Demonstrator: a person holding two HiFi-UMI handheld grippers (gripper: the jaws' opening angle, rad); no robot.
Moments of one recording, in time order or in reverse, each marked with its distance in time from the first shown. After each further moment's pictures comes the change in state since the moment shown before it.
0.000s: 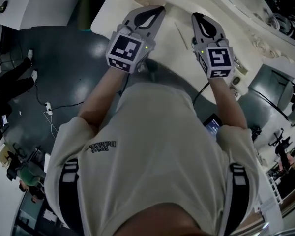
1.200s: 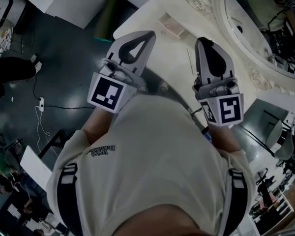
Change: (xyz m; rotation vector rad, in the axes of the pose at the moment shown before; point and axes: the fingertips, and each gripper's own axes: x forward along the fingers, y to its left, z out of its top) left arm -0.165 -0.005 0.108 0.088 -0.252 0.224; right arm -0.089 0.098 0.175 0.017 -0.430 0.191
